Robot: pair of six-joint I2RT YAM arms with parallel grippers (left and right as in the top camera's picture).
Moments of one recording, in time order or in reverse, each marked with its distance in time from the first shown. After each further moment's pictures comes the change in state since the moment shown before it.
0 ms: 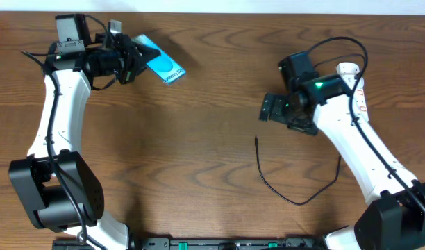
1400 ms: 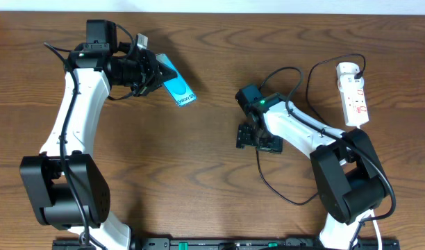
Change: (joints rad) left arm -0.113 0.000 0.000 -0.185 -0.156 0.217; right arm 0.168 0.298 -0.143 0.203 -0.012 0.048
